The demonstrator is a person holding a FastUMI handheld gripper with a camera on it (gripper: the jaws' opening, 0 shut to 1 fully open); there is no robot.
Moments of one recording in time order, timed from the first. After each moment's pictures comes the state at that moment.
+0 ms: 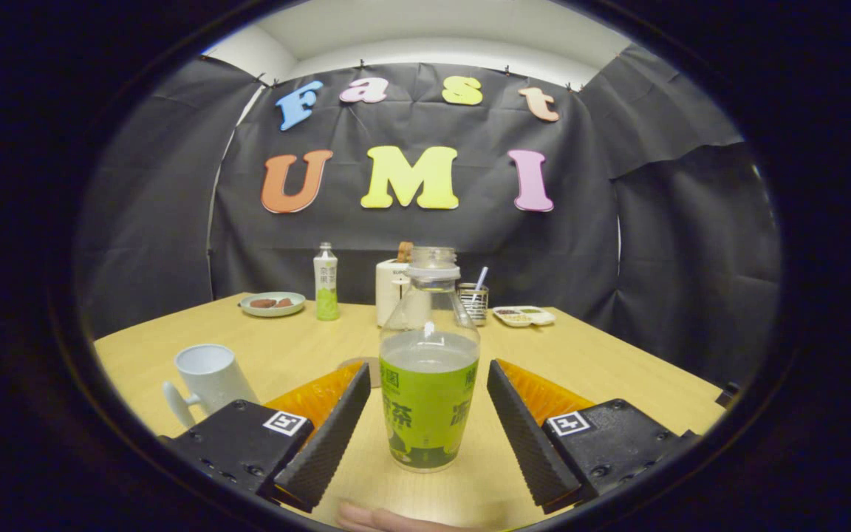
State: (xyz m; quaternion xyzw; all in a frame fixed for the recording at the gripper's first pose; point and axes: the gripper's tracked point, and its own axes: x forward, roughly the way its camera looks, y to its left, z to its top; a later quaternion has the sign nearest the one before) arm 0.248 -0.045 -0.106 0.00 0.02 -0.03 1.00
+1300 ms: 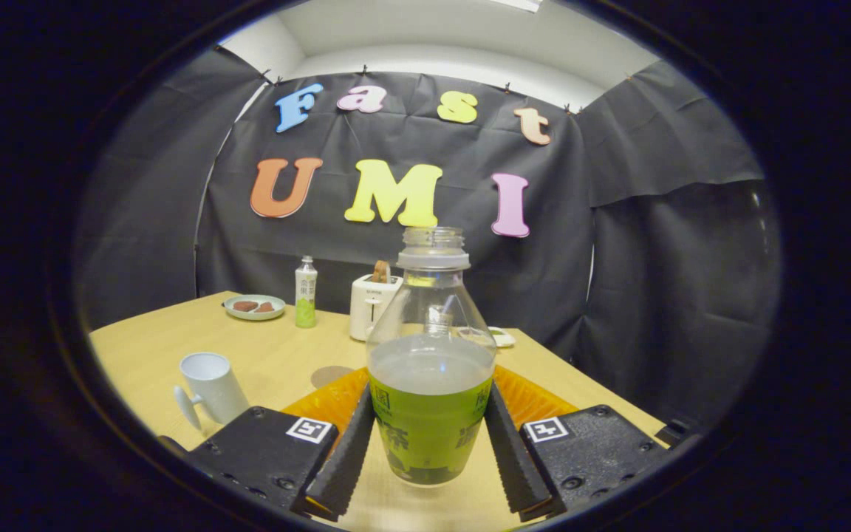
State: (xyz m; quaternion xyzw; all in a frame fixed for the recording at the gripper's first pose) arm 0.172 -0.077 -0.047 -0.04 0.00 -0.07 1.00
